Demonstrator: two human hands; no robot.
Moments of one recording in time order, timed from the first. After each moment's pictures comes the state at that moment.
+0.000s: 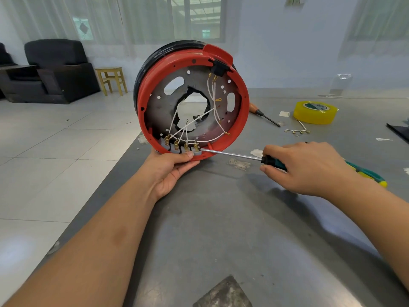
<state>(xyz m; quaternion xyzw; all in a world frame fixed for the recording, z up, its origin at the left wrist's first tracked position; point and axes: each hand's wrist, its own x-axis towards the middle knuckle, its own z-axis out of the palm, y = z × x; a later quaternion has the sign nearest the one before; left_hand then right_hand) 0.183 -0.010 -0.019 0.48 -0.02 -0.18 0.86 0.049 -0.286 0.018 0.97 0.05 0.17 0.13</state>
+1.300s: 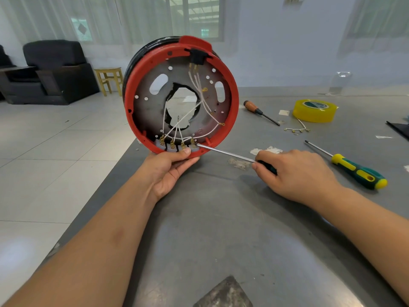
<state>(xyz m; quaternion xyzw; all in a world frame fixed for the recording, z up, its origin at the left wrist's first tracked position) 0.188 -0.007 -0.022 0.45 -0.01 -0.19 0.87 0.051 -0.266 -0.010 0.95 0.00 0.29 0.08</state>
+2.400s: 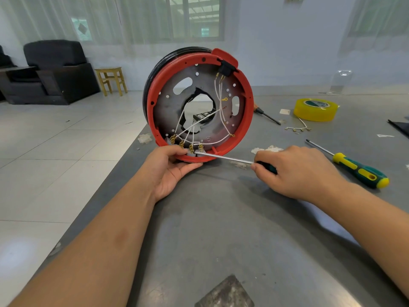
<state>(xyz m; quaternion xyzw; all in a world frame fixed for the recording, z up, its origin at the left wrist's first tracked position) 0.178 -0.005 -0.017 0.47 -0.02 -0.21 0.86 0.046 -0.261 0.005 0.97 0.02 0.23 0.11</state>
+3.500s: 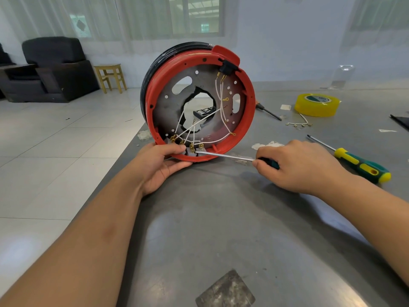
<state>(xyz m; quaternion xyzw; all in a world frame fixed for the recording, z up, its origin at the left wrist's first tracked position) 0.186 0.011 -0.014 0.55 -0.03 -0.18 0.81 0.050 -0.267 0.008 0.98 0.04 0.17 0.05</state>
